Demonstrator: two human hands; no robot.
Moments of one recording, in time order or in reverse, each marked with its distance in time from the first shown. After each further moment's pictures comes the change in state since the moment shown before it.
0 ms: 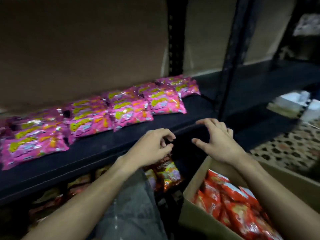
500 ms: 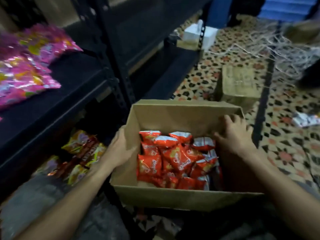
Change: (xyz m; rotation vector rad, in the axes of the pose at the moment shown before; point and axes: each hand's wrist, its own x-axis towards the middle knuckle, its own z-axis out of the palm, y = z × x) left_hand 0.057 0.009 0.218 -0.030 -0.468 -0.136; right_hand -0.188 0.232 -0.015 -0.281 -0.016 0.975
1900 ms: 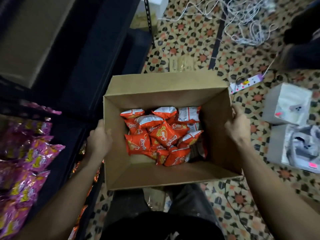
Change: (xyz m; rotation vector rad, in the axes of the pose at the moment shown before) left_hand -0.013 0.354 -0.206 0.260 -0.057 -0.265; right_hand -0.028 0.131 -0.377 0.541 -0.021 0.554
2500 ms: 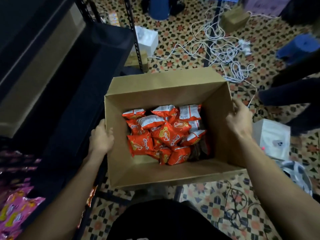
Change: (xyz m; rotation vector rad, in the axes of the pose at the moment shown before) left_hand 0.112 0.152 -0.052 -0.236 0.037 0.071; right_hand 0.153 -0.098 -0.093 0.110 0.177 -0.140
